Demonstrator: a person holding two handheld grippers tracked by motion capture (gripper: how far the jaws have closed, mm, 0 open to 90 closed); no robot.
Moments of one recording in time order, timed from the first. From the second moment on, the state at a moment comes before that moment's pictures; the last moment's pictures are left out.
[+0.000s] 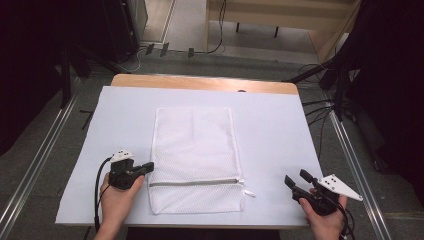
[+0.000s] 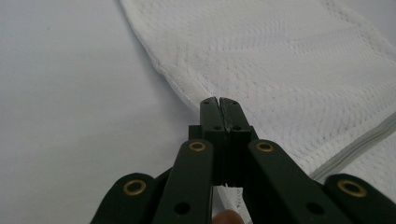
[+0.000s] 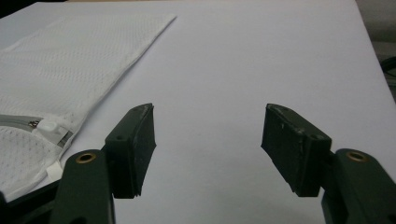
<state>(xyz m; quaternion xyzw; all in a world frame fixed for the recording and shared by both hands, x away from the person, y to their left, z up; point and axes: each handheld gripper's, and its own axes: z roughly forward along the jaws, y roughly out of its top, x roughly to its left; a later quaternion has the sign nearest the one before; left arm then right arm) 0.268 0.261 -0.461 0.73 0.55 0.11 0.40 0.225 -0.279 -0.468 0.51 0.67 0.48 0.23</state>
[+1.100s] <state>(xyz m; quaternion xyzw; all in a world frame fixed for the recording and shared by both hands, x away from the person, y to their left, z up) 0.252 0.223 -0.437 0.73 0.51 0.14 0.43 0.217 -0.220 -0.464 0.44 0.72 0.52 0.15</state>
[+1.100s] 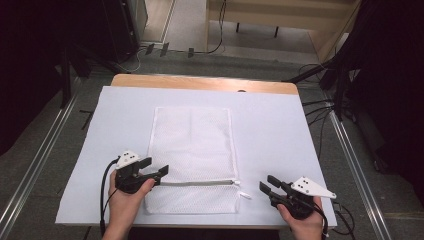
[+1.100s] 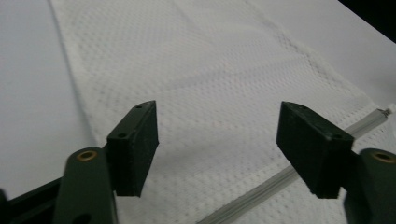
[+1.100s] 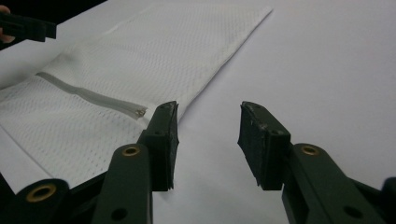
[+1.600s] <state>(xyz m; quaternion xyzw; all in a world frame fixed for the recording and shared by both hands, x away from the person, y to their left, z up) 0.254 0.191 -0.442 0.76 0.47 0.11 0.44 0.218 -0.187 -0.481 0.47 0.73 0.49 0.07</state>
